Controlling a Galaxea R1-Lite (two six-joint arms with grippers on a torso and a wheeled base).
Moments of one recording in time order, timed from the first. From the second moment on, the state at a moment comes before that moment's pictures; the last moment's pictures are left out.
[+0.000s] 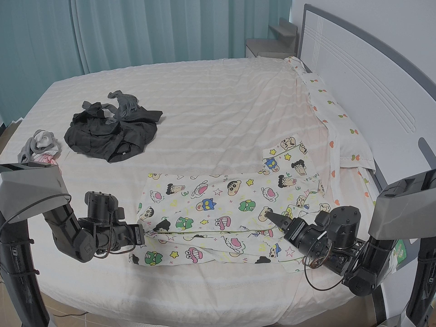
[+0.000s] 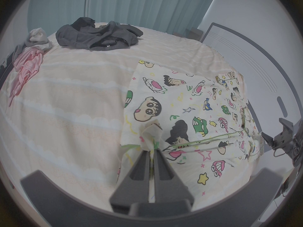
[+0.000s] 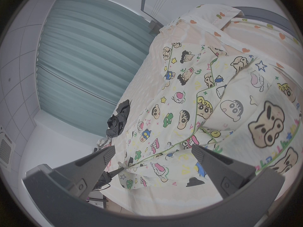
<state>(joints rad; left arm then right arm) -0.15 2.20 -0.61 -0.88 -0.13 -0.24 0.56 2.21 -0.38 -1.55 -0.05 0.97</state>
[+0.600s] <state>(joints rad) -0.14 2.13 -0.63 -0.88 -0.12 -0.40 0.56 2.21 -0.38 -1.55 -0.05 0.97</state>
